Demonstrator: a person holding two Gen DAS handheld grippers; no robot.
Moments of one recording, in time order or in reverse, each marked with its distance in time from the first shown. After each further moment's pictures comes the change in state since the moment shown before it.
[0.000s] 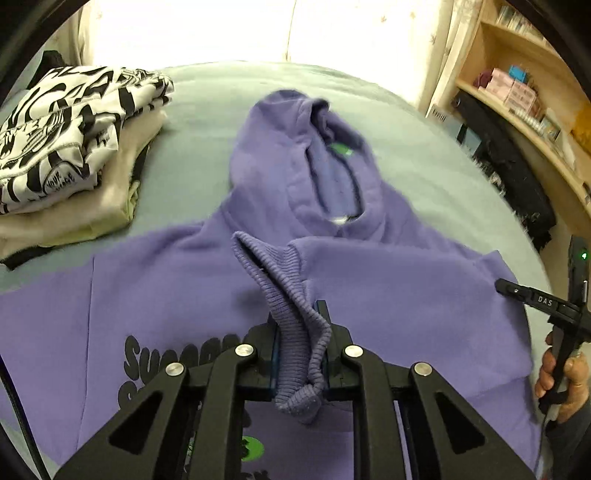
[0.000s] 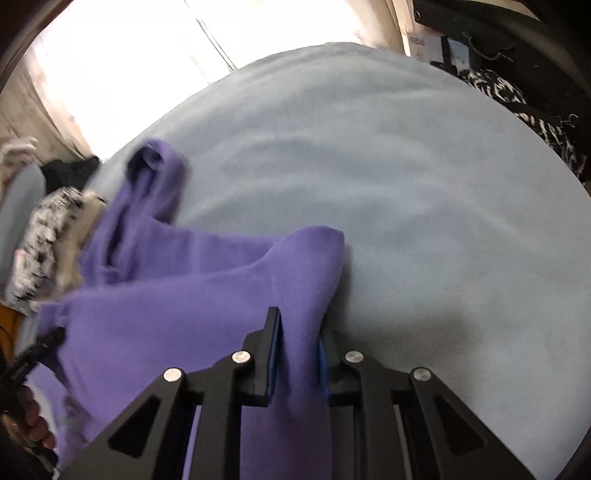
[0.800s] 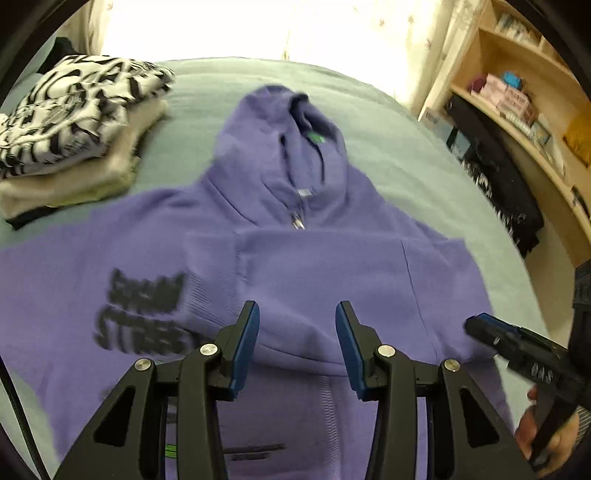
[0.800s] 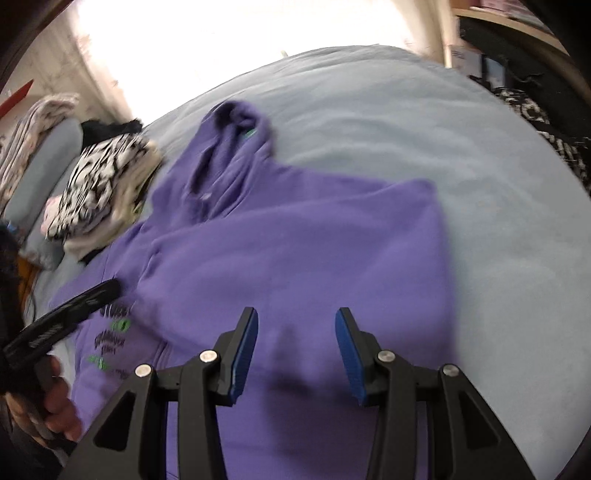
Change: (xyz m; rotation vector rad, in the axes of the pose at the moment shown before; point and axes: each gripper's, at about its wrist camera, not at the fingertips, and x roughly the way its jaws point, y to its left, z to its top) left arm -0.034 -0.039 -0.038 -0.047 -0.001 -0.029; right arm -0.052 0.092 -0.070 -0.129 0.010 0.084
